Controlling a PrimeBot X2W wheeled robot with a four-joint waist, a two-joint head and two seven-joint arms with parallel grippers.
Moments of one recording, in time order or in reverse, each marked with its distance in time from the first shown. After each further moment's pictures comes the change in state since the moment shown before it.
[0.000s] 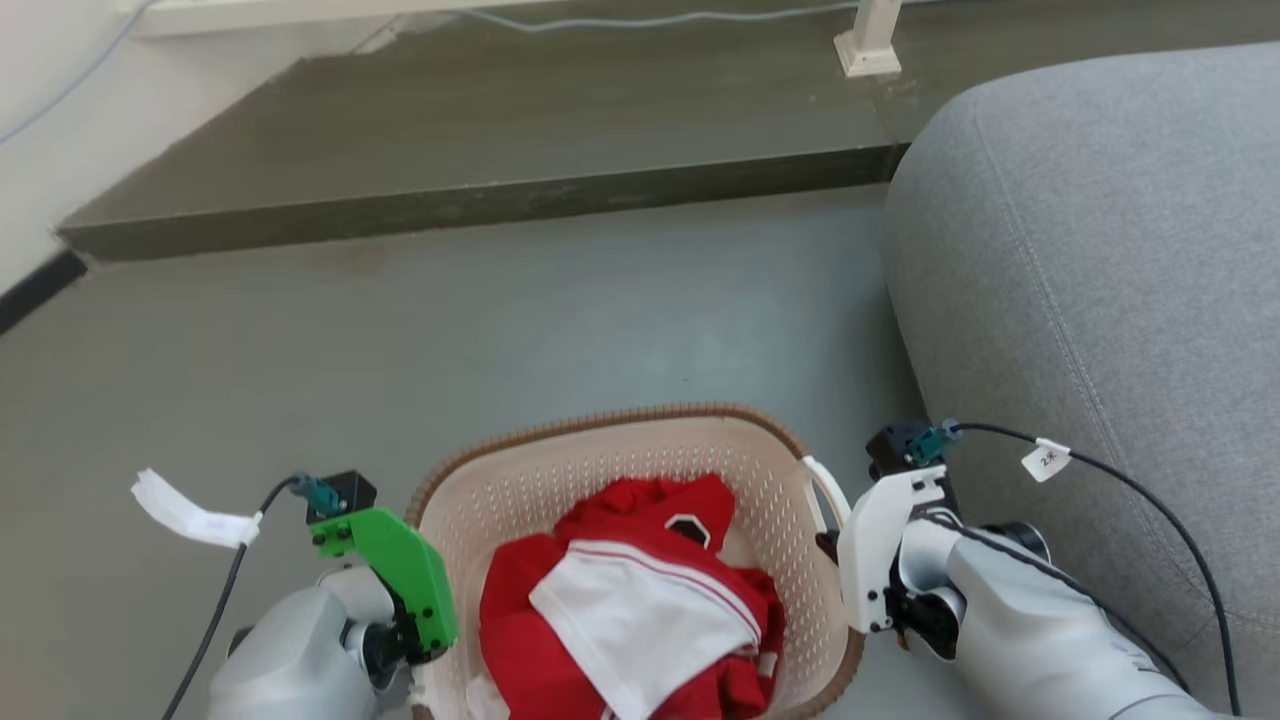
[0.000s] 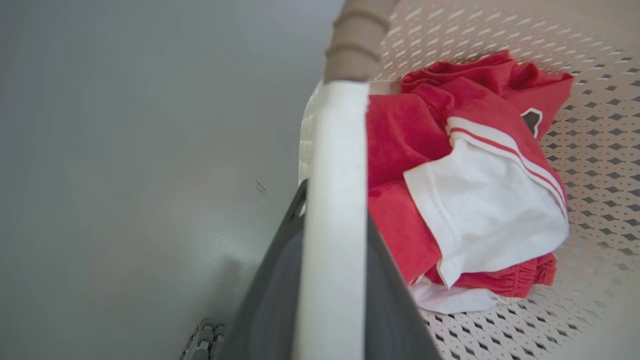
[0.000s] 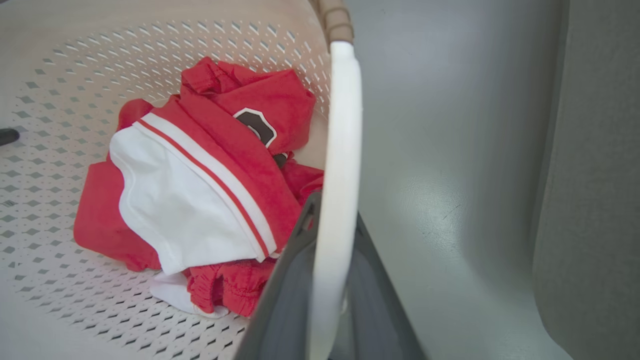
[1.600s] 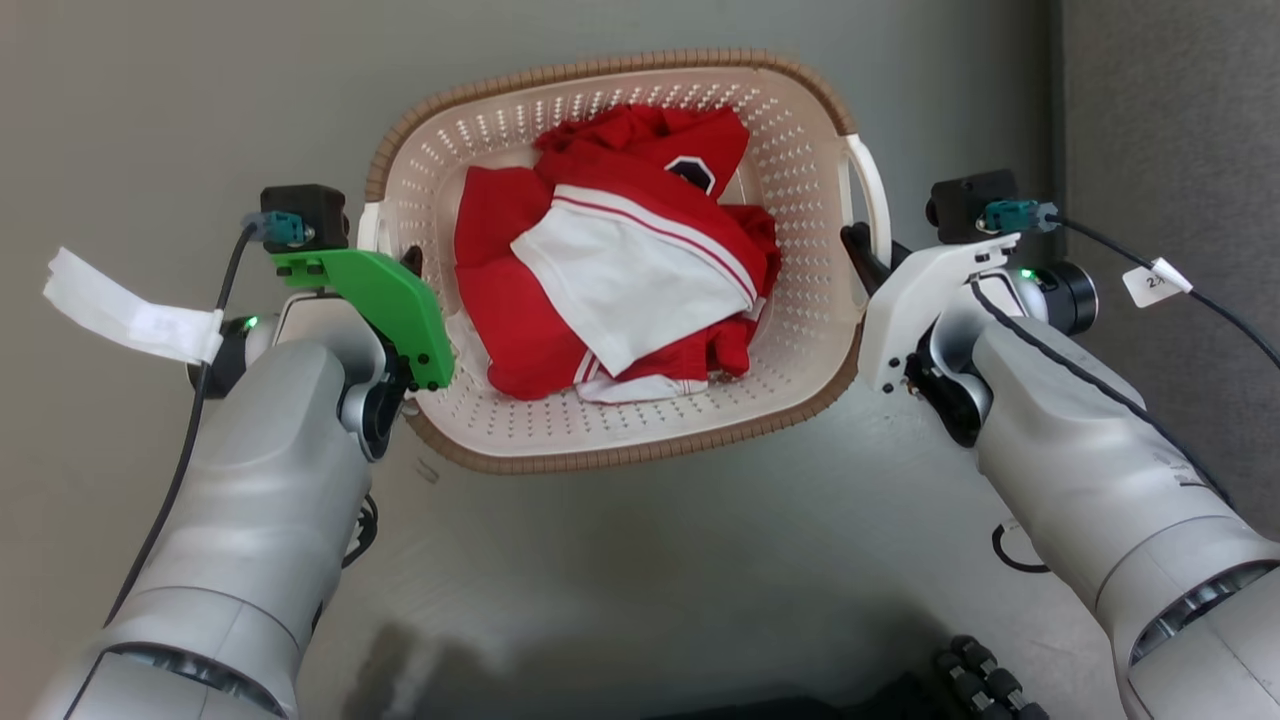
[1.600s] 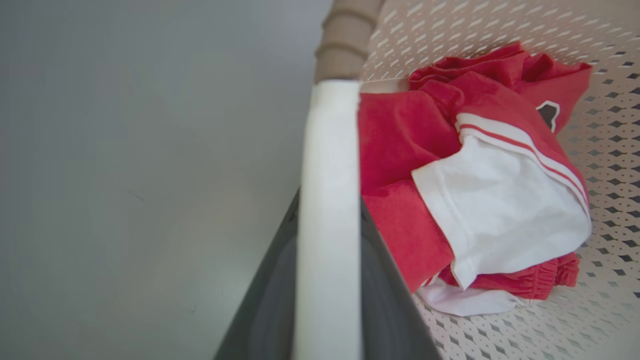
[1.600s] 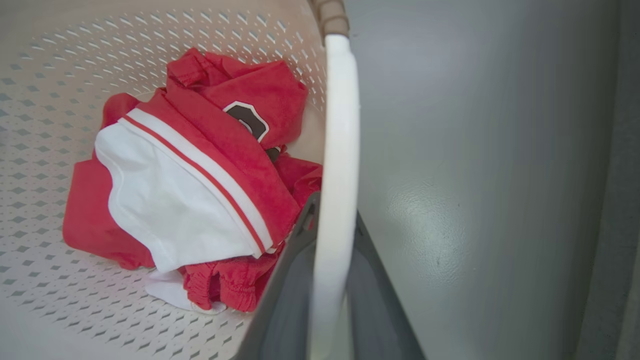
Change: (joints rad) left arm -0.340 -0.005 -0.039 -0.049 0.122 0.051 -0.325; right arm -0.307 -0.045 -0.026 -0.005 -0.054 -0.036 -0.335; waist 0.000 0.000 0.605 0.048
